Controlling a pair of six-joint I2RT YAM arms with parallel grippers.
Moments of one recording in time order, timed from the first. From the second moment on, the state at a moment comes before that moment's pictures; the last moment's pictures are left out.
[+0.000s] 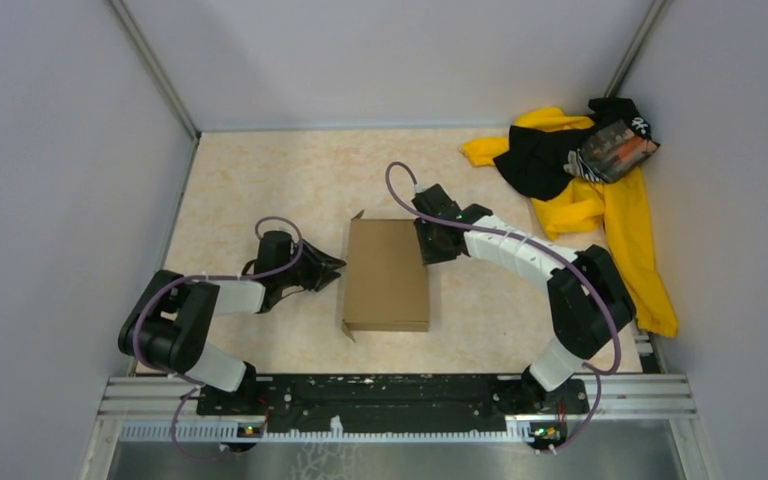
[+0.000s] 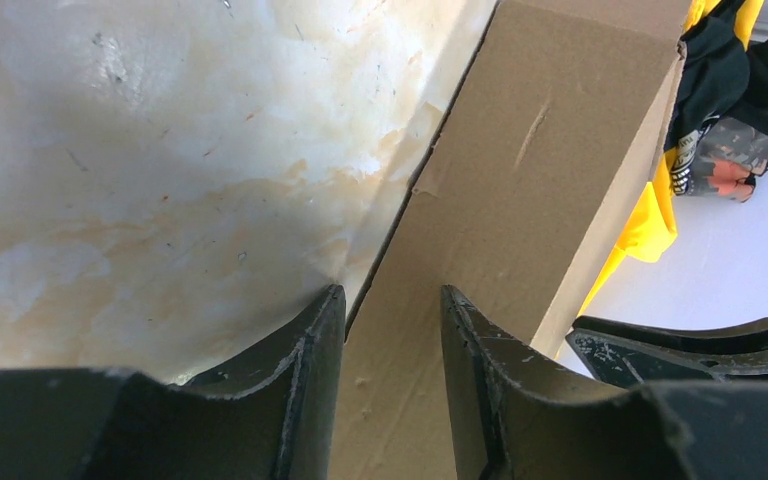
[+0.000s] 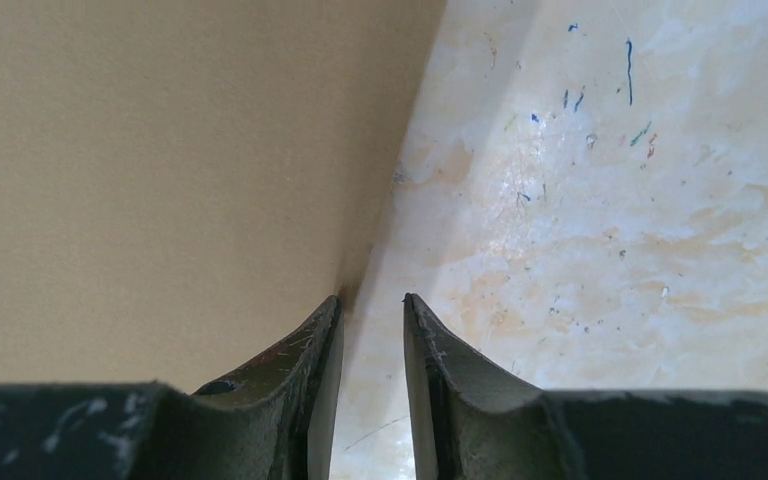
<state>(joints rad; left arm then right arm) -0.33 1.51 0.41 0.44 0.28 -1.22 0.66 1.60 1.12 -0.60 0.13 0.39</state>
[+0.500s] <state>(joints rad) -0.32 1.51 0.40 0.45 0.31 -1.21 0.66 1.61 1.16 -0.62 0.13 0.39</state>
